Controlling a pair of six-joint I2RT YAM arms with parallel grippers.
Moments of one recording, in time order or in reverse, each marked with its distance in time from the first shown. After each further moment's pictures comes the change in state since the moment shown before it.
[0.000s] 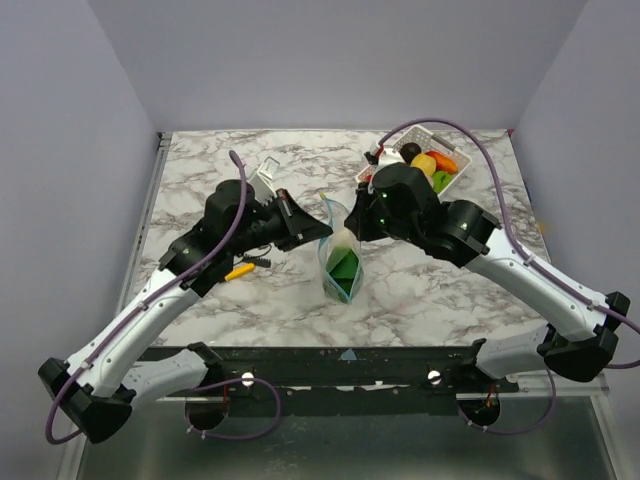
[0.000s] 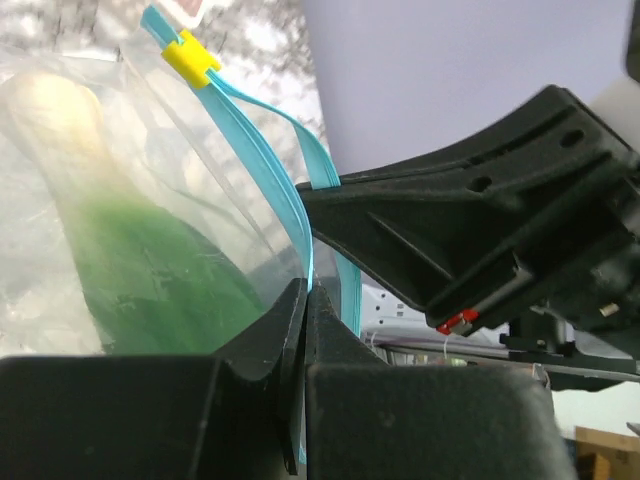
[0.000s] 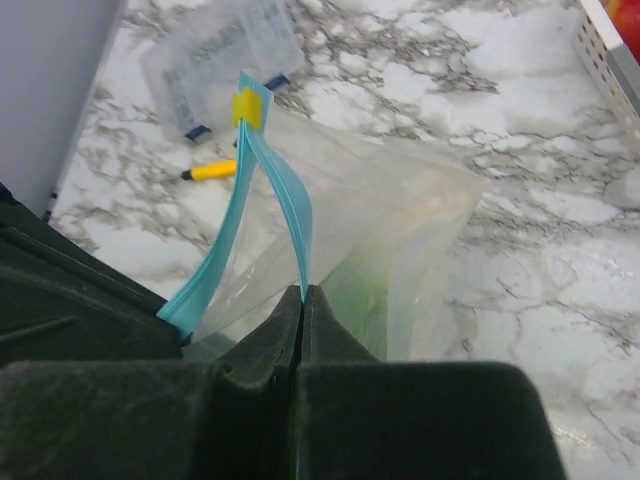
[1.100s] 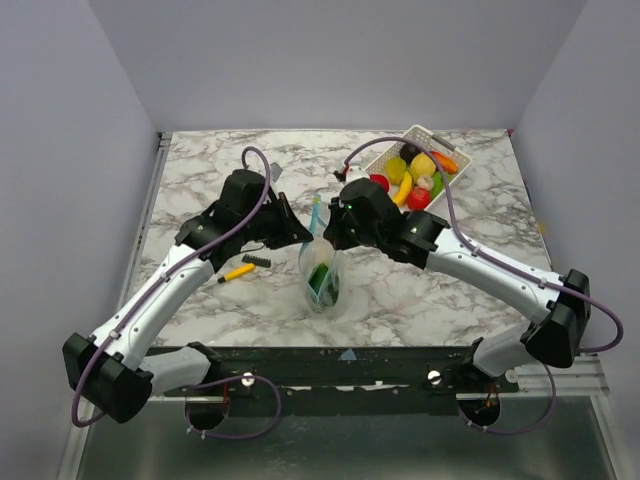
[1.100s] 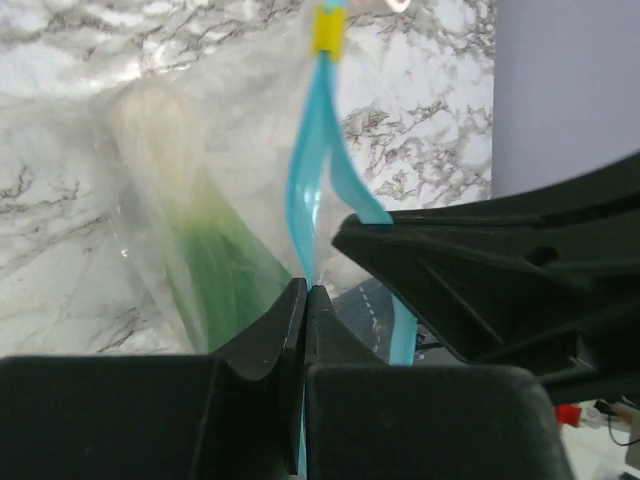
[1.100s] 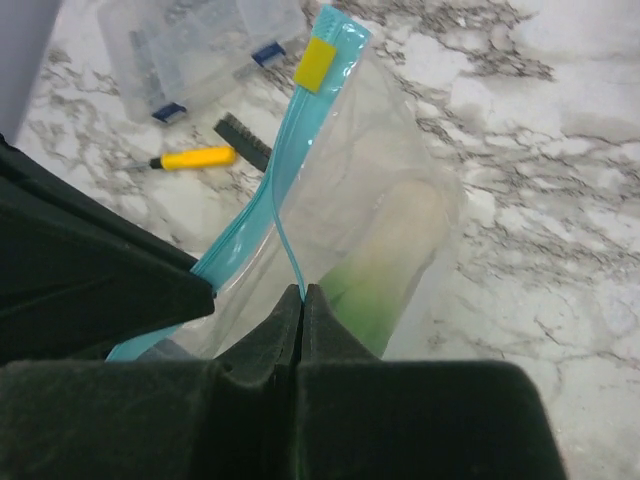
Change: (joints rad) left arm 0.132 0.126 0.015 -0.200 -0.019 0.257; right arm -0.006 0.093 -0.175 0.272 -0.063 -0.036
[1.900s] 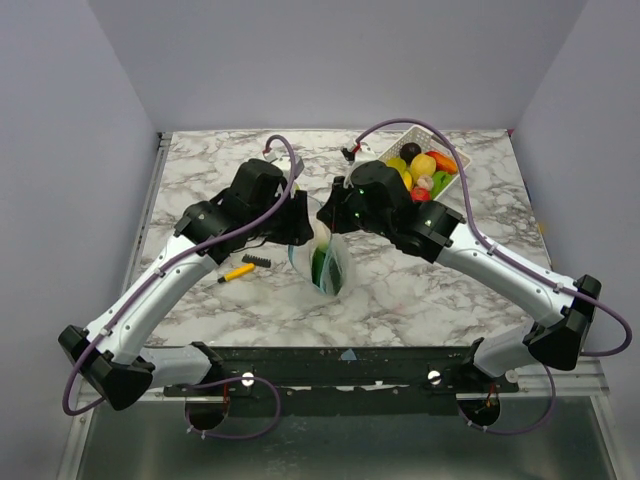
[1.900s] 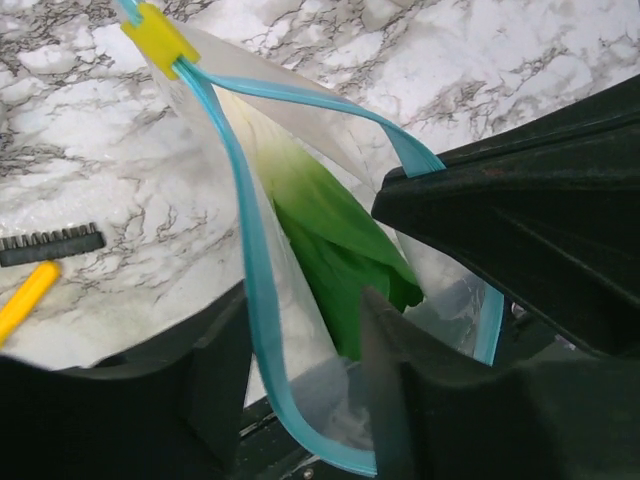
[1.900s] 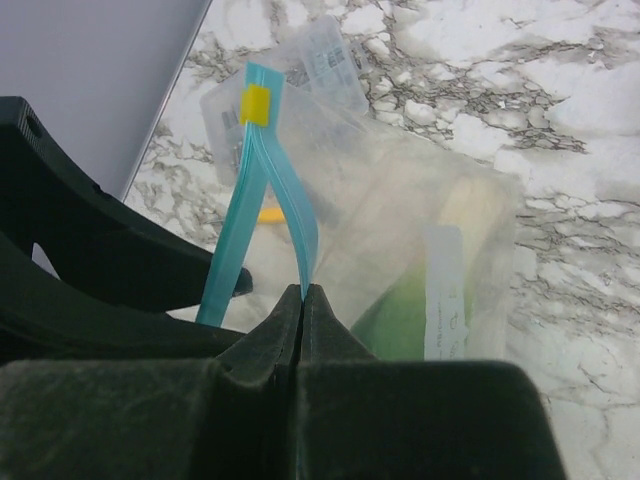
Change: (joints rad) left arm -0.122 0.055 0.288 -0.285 -0.246 0.369; right arm -0.002 0.005 0.147 0.018 -0.029 0.044
